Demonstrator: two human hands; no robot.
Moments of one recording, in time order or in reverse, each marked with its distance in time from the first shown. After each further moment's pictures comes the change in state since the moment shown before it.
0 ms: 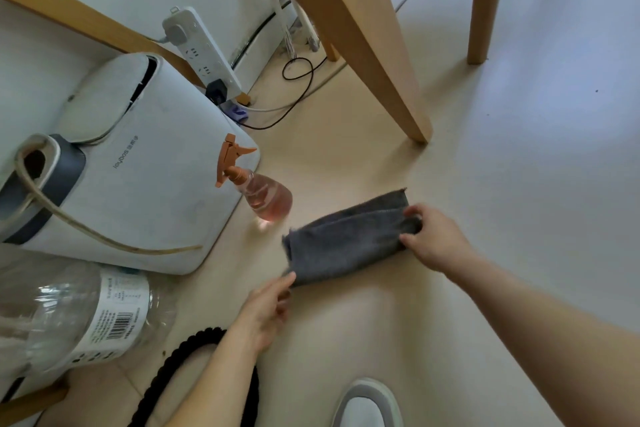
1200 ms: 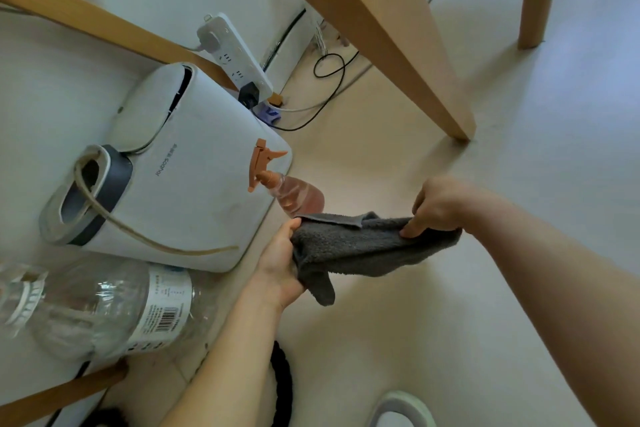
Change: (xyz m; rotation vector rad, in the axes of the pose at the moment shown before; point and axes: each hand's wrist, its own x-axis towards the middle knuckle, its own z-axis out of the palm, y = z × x) left_hand -0.033 0.085 0.020 -0.235 -0.229 0.104; right_hand 0.030 -0.073 -0.038 -0.317 -0.393 -0.067
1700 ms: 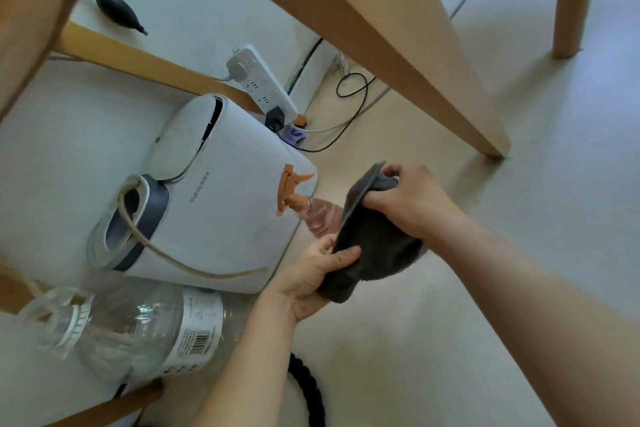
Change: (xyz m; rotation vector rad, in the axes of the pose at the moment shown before) left_hand -0.006 0.028 -0.003 0.364 -0.272 0.067; right_hand -0.016 -0.078 0.005 0.703 0.316 -0.298
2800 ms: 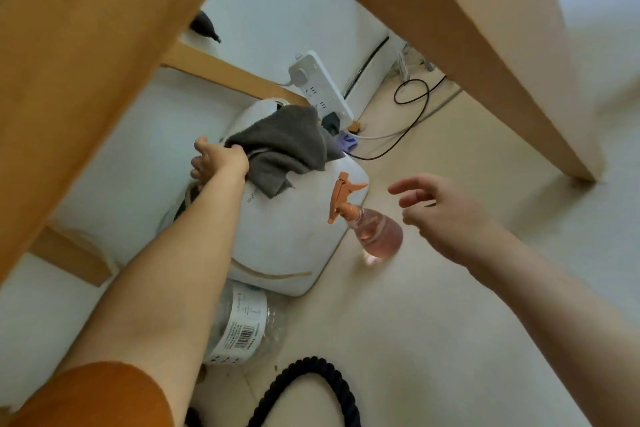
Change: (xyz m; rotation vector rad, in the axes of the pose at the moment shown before) left_hand 0.021 0.180 -0.149 0.589 1.473 0.248; right_hand 0.006 -0.010 0.023 0.187 -0.149 -0.098
